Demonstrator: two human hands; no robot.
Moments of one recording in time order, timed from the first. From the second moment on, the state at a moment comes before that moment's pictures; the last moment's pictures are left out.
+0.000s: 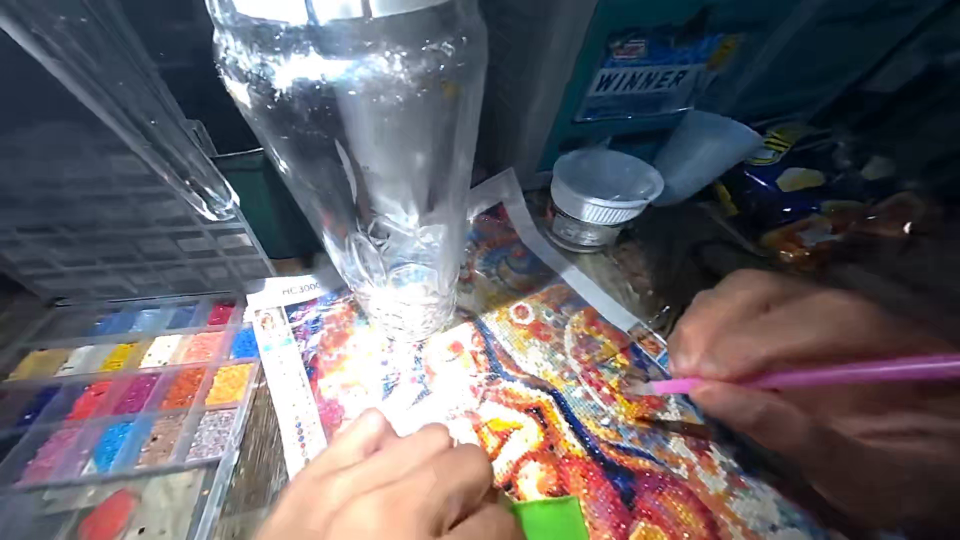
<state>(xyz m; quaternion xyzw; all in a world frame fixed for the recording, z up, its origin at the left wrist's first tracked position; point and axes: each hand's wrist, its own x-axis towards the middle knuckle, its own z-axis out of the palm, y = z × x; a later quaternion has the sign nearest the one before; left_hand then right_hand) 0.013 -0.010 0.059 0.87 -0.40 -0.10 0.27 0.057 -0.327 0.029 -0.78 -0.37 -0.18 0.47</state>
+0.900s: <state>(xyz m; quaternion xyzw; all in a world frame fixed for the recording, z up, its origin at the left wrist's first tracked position) 0.005 -0.002 0.028 0.90 -0.37 -0.10 0.18 0.033 -0.292 0.014 -0.70 -0.47 0.00 0.54</state>
